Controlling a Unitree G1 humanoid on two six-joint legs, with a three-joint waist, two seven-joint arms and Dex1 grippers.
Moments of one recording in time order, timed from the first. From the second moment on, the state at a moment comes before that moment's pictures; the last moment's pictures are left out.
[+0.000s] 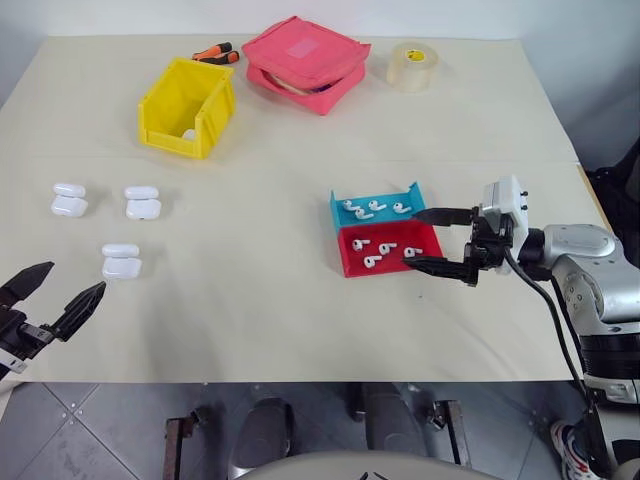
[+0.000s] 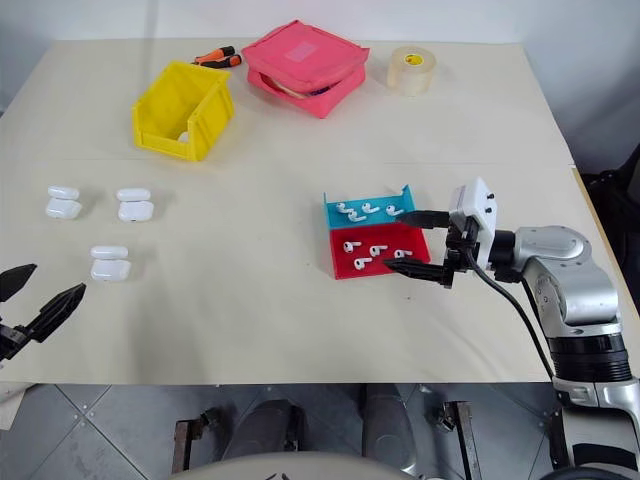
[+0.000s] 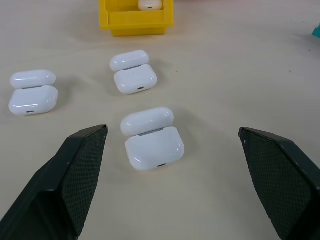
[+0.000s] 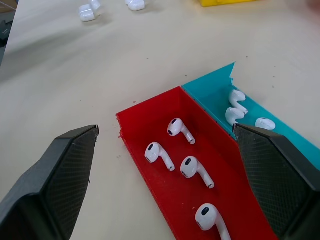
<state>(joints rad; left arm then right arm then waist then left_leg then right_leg) 0.38 0.68 0.82 -0.23 -0.61 0.31 -0.76 -0.42 -0.74 -0.05 -0.02 0.51 0.41 1.21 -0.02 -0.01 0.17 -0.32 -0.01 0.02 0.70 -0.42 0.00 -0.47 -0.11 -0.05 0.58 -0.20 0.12</state>
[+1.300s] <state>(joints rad) 0.85 0.49 1.12 -0.49 -0.70 0.56 -0.67 -0.73 -0.62 0.07 0.34 0.42 0.17 1.51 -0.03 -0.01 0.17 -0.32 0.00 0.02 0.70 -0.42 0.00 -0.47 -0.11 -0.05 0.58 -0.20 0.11</state>
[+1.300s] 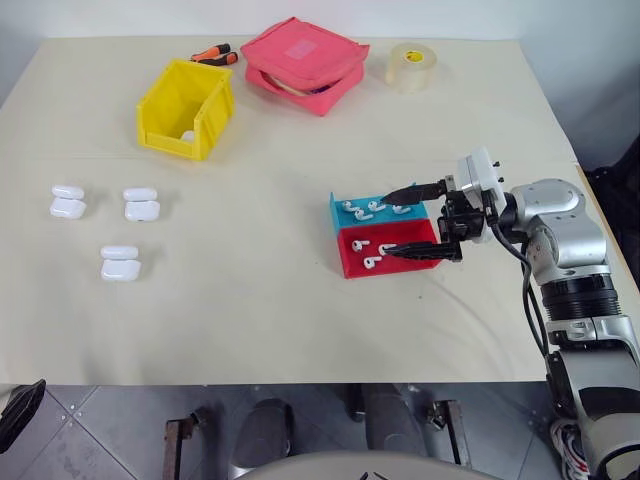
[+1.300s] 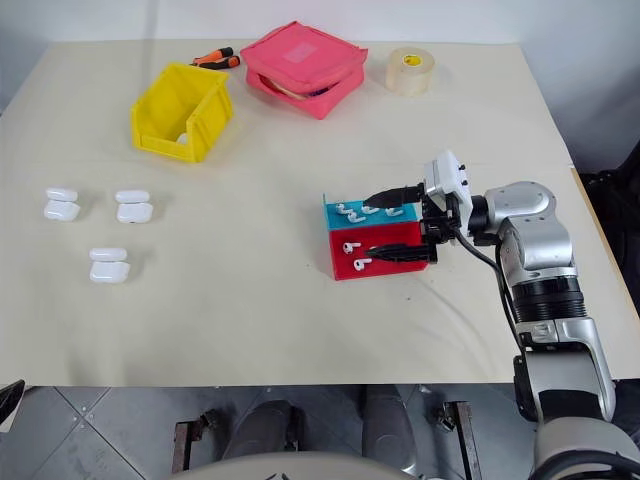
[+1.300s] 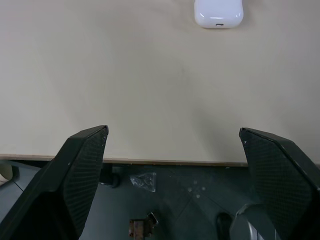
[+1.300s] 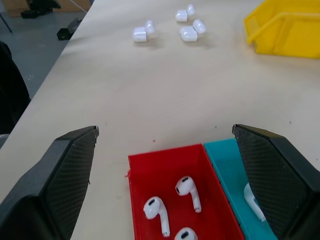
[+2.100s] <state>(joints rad) -0.02 0.97 0.64 -0.29 -0.68 1.37 -0.28 -0.68 -0.57 0.07 0.27 0.40 0.17 1.44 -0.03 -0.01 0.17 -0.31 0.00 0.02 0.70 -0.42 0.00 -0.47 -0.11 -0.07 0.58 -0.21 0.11</state>
